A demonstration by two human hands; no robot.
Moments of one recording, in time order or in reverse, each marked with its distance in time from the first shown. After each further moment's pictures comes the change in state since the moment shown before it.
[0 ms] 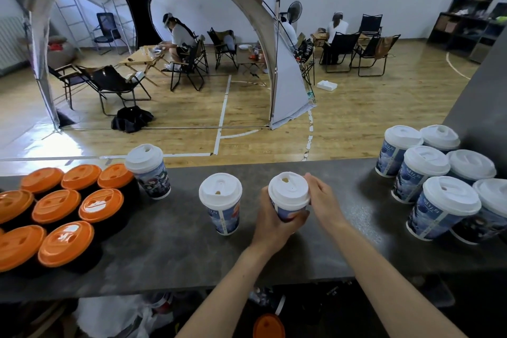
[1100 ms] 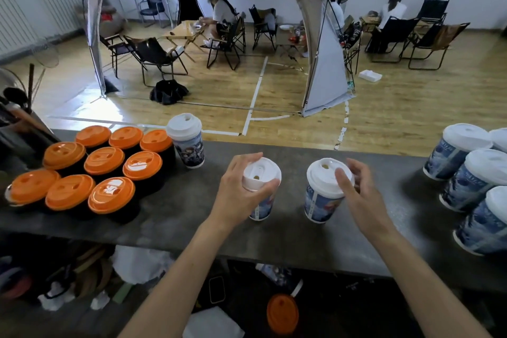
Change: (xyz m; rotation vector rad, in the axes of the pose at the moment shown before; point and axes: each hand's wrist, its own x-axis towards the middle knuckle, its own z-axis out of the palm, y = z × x) left_hand -0.021 0.030 -0.132 0.314 0.217 0.105; right_hand -0.022 -0.002 -0.008 -0.282 -0.072 -0.226
